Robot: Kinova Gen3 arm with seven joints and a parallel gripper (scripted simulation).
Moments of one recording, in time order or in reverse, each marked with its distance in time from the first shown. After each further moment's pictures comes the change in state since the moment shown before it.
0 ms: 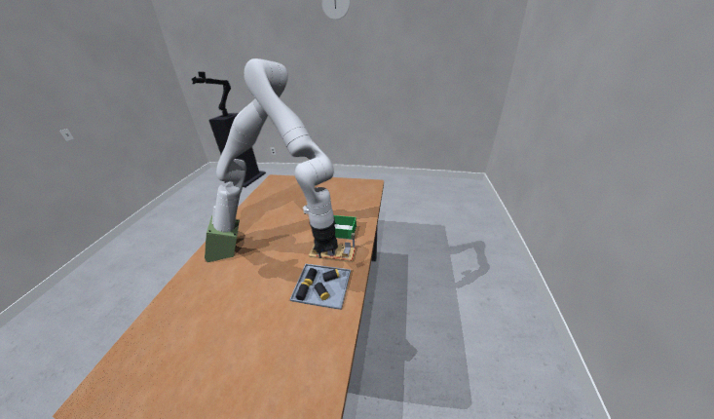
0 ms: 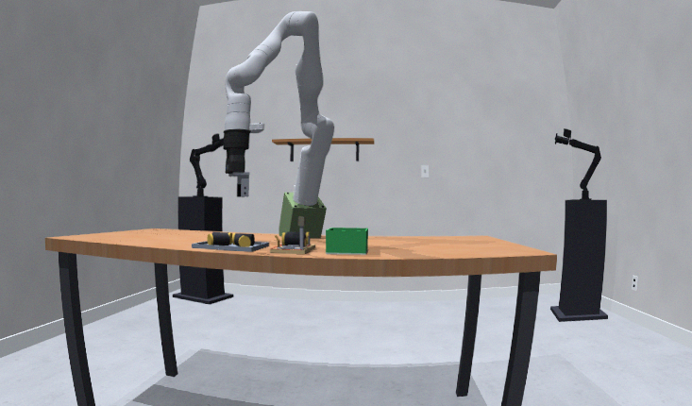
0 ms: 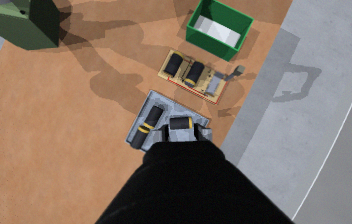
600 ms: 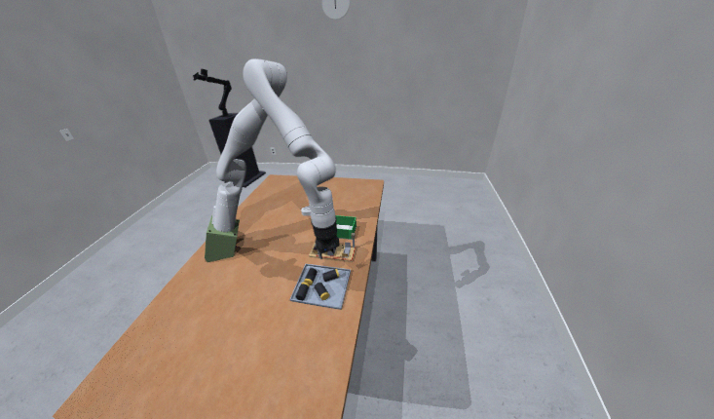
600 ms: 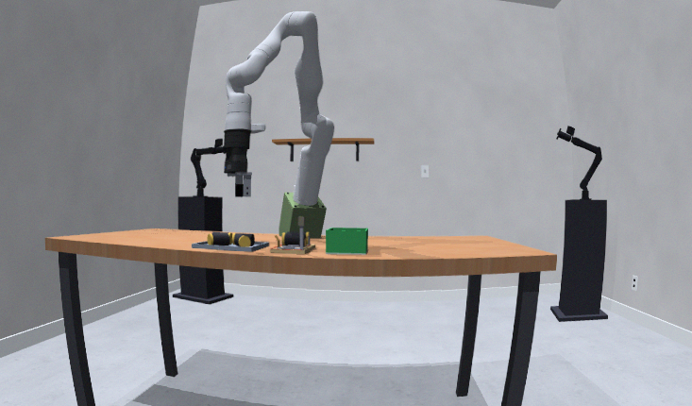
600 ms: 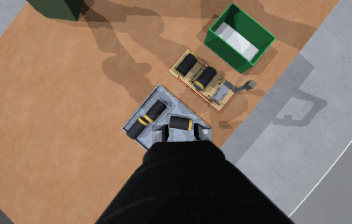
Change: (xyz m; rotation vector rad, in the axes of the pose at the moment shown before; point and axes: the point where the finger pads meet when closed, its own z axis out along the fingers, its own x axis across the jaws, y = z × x) arm 0.000 0.000 0.000 0.000 0.000 -0.226
